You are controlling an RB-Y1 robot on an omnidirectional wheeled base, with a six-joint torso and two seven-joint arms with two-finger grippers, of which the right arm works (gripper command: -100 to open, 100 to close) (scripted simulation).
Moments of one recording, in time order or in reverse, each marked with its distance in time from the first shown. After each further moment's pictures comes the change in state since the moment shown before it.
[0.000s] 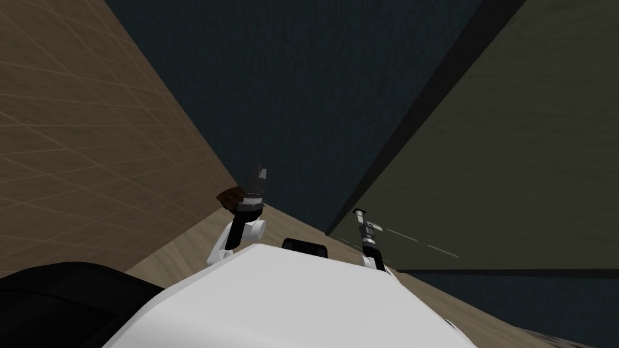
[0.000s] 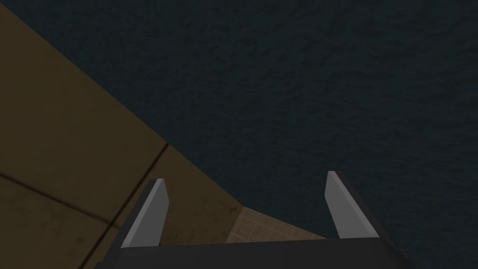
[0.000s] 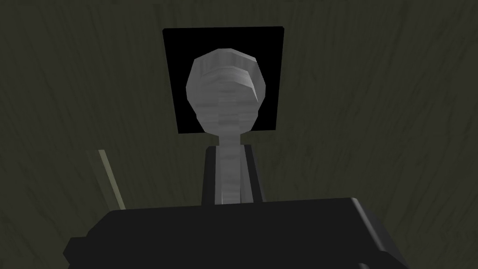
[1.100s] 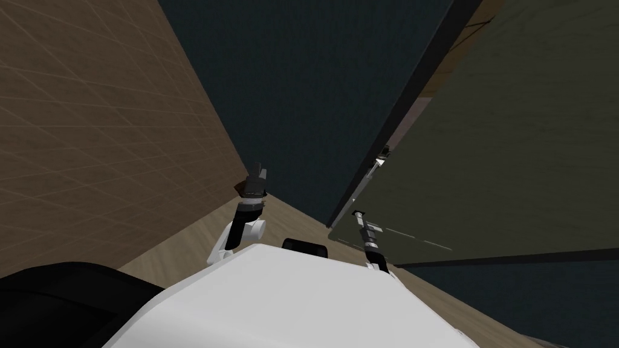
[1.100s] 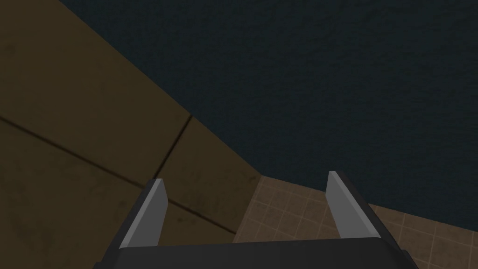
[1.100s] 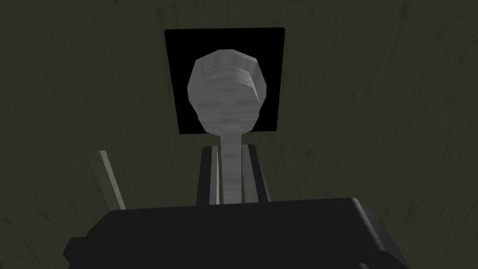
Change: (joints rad) arm 0.044 -0.053 0.073 -0.020 0.030 -0.038 -0.070
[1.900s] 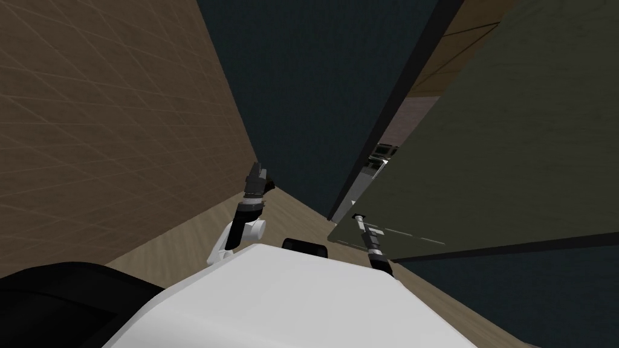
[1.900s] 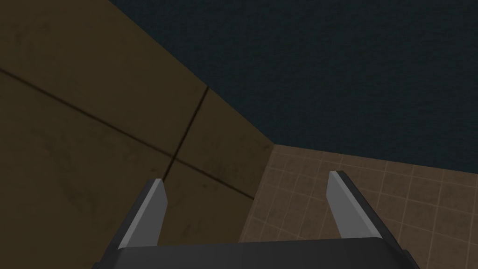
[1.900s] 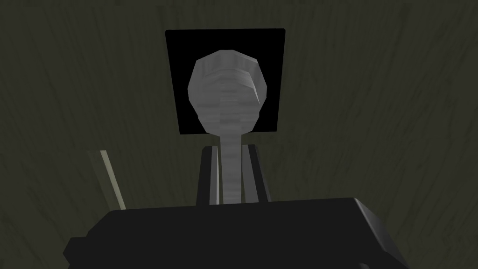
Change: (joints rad) arm 0.064 -0.055 0.066 -0.027 0.020 -0.065 -0.062
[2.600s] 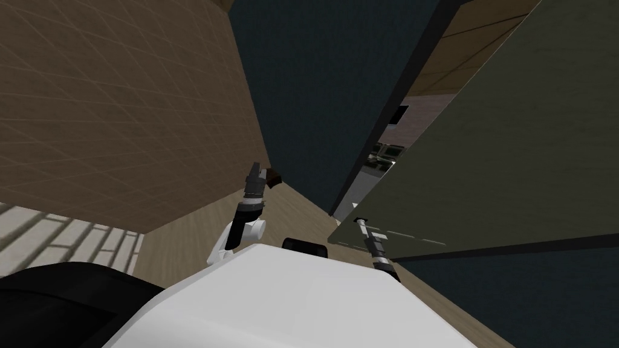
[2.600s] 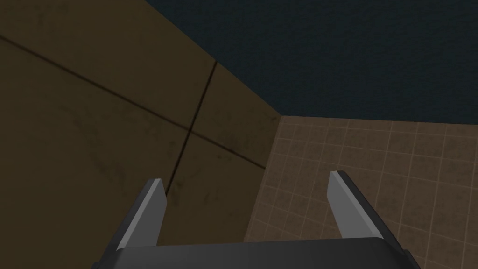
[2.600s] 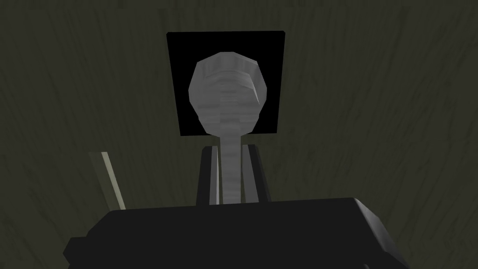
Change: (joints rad) arm 0.044 -0.044 0.047 0.019 0.004 -0.089 -0.050
